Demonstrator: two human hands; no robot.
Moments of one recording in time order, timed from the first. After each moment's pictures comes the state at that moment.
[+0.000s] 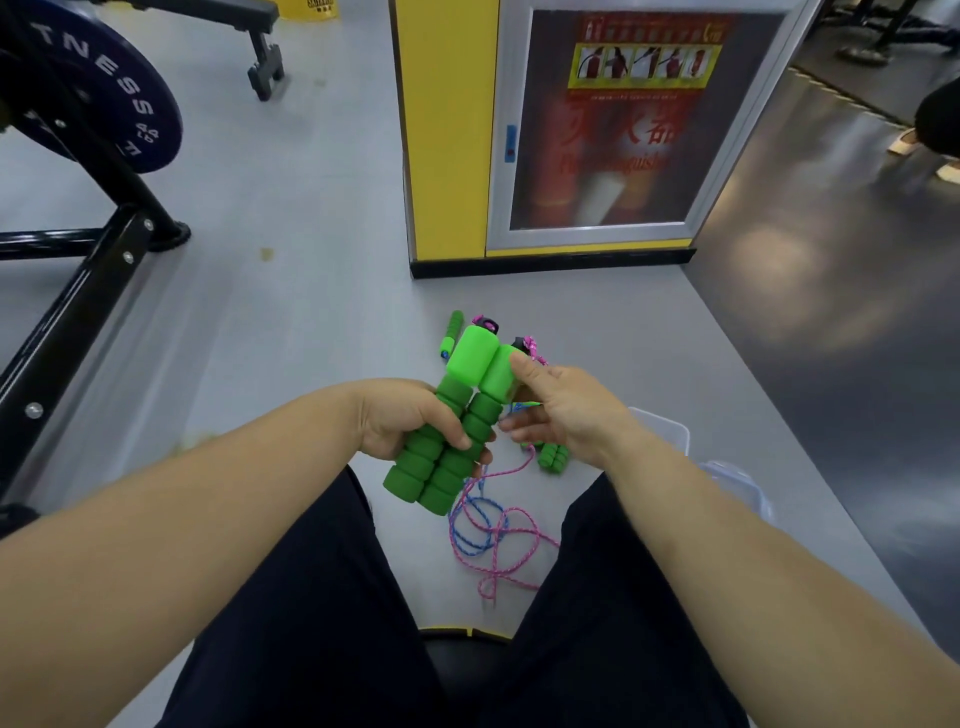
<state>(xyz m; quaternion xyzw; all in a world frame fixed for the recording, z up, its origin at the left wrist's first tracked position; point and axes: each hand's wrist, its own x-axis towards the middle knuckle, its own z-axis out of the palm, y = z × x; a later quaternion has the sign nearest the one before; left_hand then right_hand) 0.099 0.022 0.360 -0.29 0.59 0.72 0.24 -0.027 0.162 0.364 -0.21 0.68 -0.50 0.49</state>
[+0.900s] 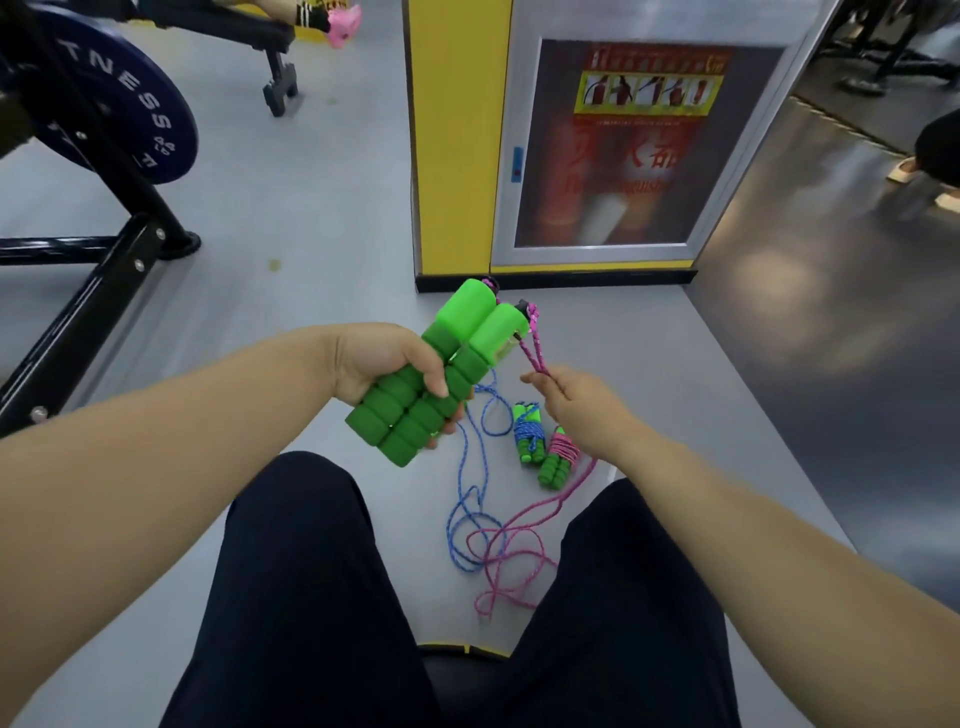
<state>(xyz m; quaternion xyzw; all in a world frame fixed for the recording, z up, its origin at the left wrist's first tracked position) 0.098 -0.002 0.423 -0.29 0.61 0.70 0.22 -0.055 0.160 0.355 -0.45 0.83 -0.25 0.21</state>
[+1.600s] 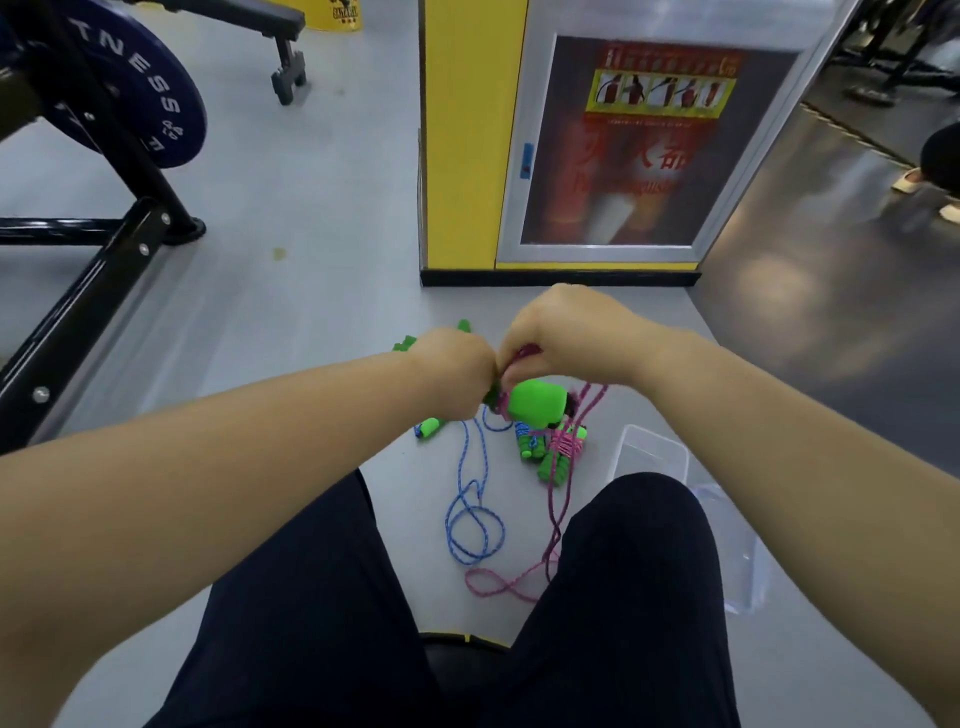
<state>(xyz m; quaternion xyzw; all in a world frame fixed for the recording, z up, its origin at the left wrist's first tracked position) 0.070 0.045 0.412 -0.14 0.97 -0.08 0.19 -0.039 0.130 0.449 -0.71 0.70 -0.01 0.07</state>
